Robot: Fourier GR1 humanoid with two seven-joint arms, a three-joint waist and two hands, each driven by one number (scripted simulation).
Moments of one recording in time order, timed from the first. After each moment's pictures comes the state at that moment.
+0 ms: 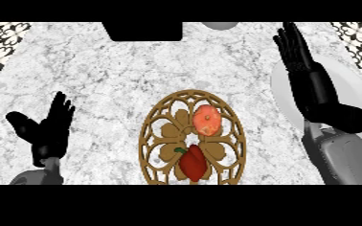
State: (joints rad) left arm -0.05 0.28 -0.01 -1.31 0.37 0.34 0.06; right arm -0.35 -0.35 0.17 -1.59 -0.19 -0.15 -0.14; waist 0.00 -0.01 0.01
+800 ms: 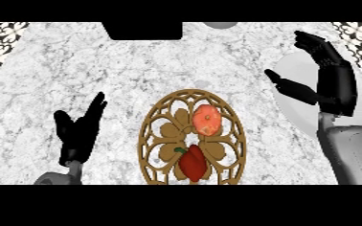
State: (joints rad) left arm -0.04 0.26 -0.20 -1.39 0.27 0.22 0.14; right arm -0.34 -0.36 0.04 -1.45 -0.03 -0.35 -0.15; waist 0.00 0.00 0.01
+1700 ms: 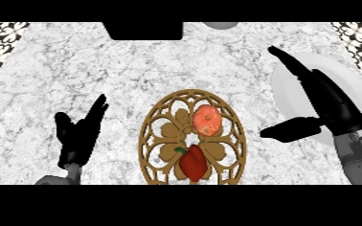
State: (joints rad) left arm -0.02 0.25 -0.19 -1.42 0.25 0.18 0.18; right arm -0.34 -0.61 0.31 -1.79 0.17 0.00 0.43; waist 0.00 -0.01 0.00
